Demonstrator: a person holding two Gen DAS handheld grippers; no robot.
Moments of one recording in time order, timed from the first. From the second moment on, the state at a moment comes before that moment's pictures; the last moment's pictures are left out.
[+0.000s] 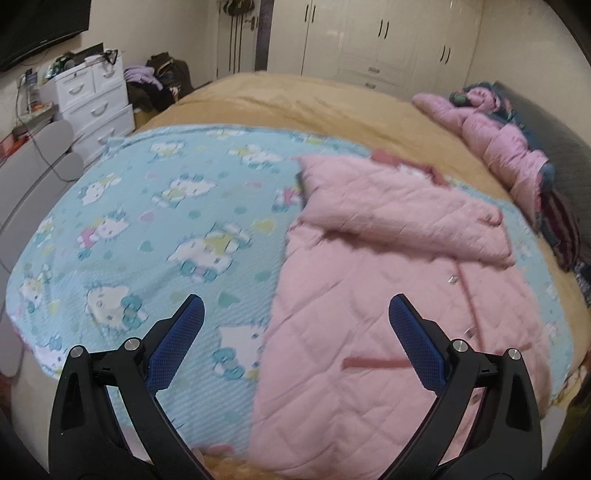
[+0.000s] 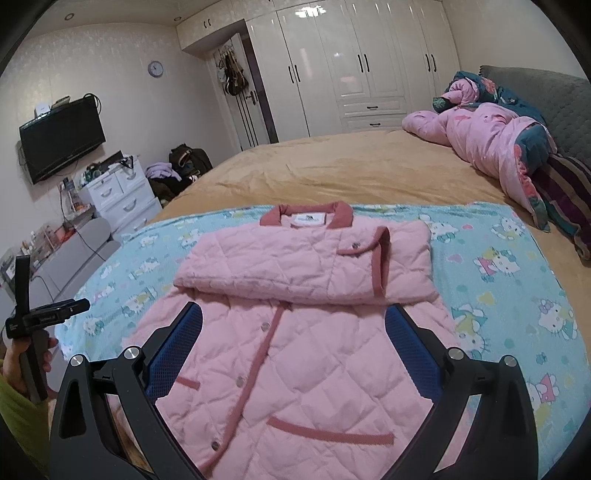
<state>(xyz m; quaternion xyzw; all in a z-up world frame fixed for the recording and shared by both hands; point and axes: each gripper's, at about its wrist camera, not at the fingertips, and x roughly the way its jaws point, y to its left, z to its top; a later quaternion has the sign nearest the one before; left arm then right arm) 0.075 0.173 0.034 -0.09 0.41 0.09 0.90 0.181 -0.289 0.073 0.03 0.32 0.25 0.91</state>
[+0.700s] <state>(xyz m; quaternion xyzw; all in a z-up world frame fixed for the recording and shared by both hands) 0.055 0.182 -0.073 -0.14 0.50 0.01 0.85 0.166 -0.349 0.012 0.03 0.38 0.19 0.90</state>
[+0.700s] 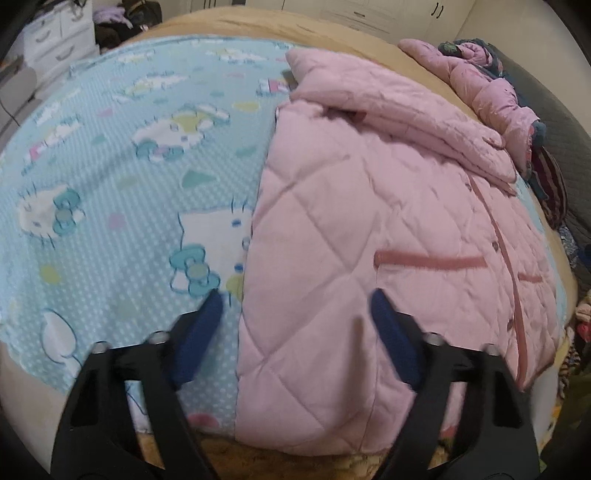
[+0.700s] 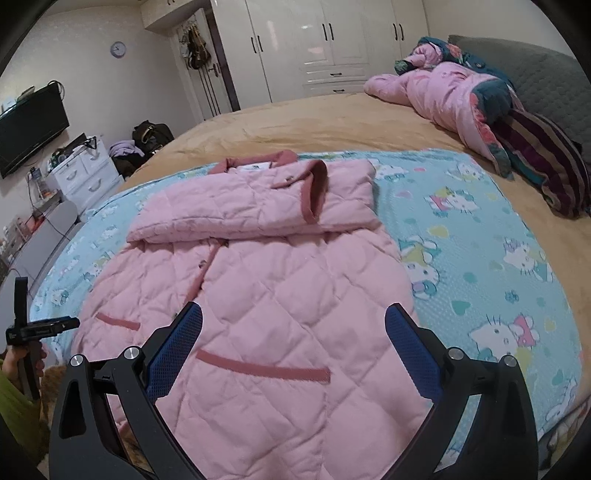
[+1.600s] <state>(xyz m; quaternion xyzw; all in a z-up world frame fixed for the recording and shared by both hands) 0.027 0.159 -0.069 -0.12 0.50 -0.04 0.86 0.115 -0.405 -0.069 0.02 0.52 0.19 0.83</state>
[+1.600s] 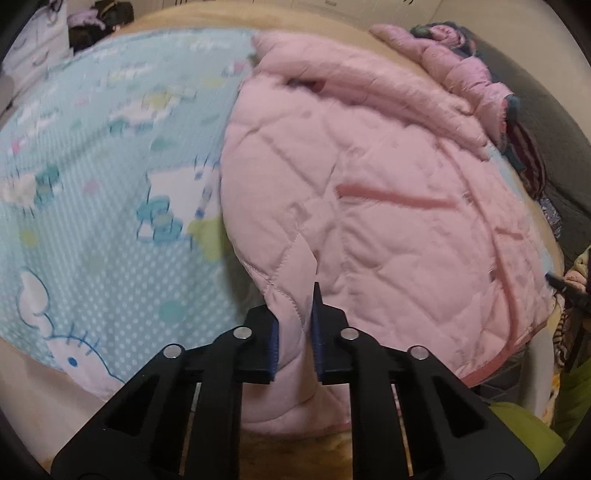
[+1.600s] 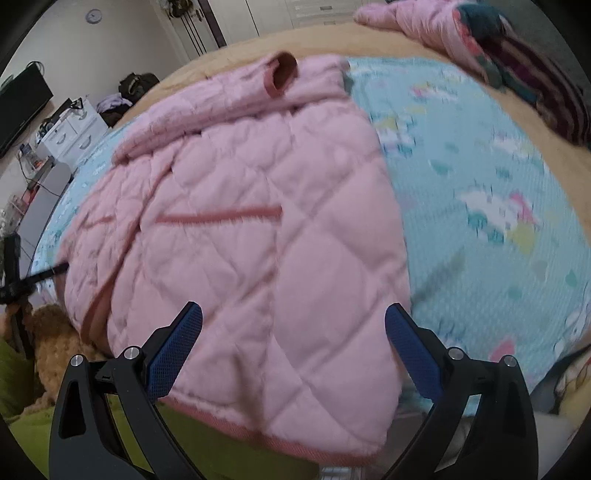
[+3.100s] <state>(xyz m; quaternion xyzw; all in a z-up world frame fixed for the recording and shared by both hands) 0.115 0.168 0.051 -0.17 0.36 -0.06 0.92 0.214 -0.422 0.038 0.22 0.31 0.33 0.86</state>
